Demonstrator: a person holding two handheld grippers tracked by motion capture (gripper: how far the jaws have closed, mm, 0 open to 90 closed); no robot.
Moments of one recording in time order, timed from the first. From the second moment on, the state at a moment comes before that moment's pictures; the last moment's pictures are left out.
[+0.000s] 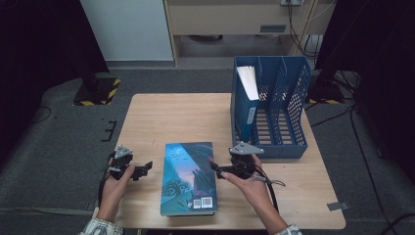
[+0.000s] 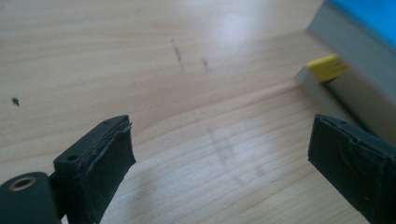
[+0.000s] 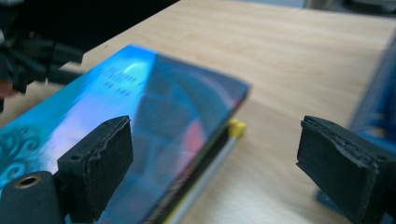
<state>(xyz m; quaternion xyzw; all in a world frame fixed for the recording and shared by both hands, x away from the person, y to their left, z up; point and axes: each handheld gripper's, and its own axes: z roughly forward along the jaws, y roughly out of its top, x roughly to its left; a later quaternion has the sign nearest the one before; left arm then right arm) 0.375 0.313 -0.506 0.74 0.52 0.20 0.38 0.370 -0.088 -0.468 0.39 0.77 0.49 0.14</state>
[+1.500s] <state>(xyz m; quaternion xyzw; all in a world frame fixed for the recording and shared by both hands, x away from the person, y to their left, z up) 0.351 0.239 -0.500 0.78 0.42 0.04 0.47 0.370 -0.049 -0.503 0.39 0.78 0.48 0.04</state>
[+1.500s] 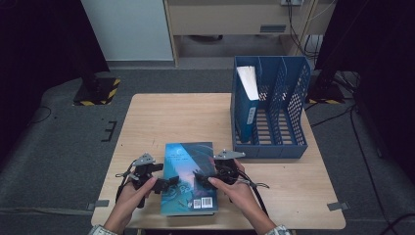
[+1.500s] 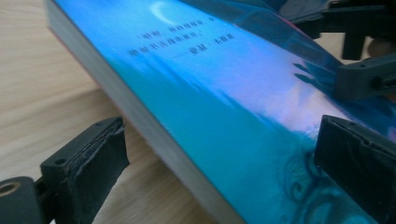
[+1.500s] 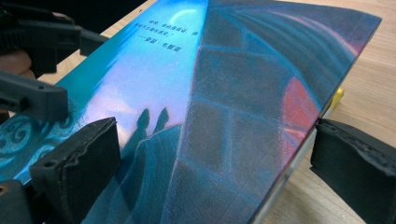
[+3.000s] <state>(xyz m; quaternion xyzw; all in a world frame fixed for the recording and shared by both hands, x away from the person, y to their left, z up) 0.364 0.245 -0.476 0.78 0.42 0.07 0.46 0.386 -0.046 -0.478 0.41 0.79 0.45 0.04</state>
